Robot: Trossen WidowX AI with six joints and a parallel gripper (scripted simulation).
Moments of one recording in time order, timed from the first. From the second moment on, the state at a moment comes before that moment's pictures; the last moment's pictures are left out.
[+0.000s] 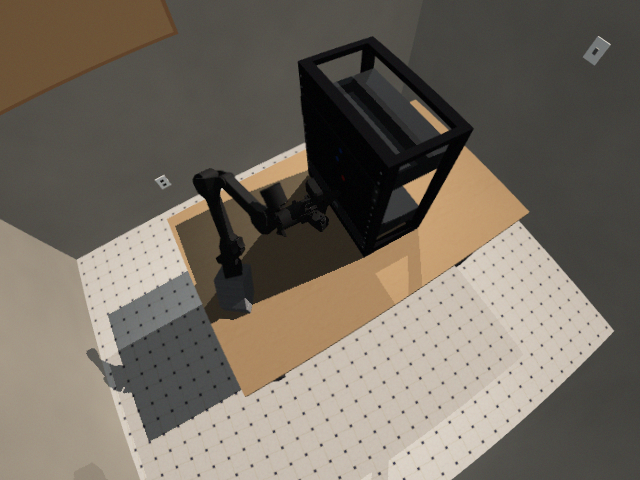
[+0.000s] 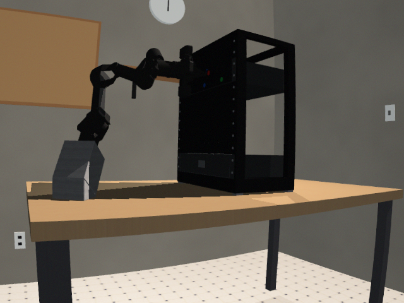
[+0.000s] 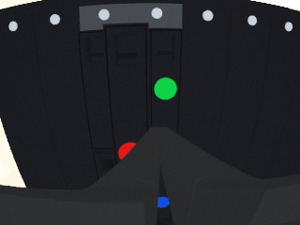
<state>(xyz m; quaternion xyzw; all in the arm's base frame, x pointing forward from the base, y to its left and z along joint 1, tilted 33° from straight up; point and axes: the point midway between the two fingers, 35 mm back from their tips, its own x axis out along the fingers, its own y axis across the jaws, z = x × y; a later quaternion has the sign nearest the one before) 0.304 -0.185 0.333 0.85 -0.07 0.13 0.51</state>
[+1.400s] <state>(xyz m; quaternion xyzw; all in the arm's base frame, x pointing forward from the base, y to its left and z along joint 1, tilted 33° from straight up) 0.296 -0.184 0.328 0.85 -0.07 0.13 0.50</state>
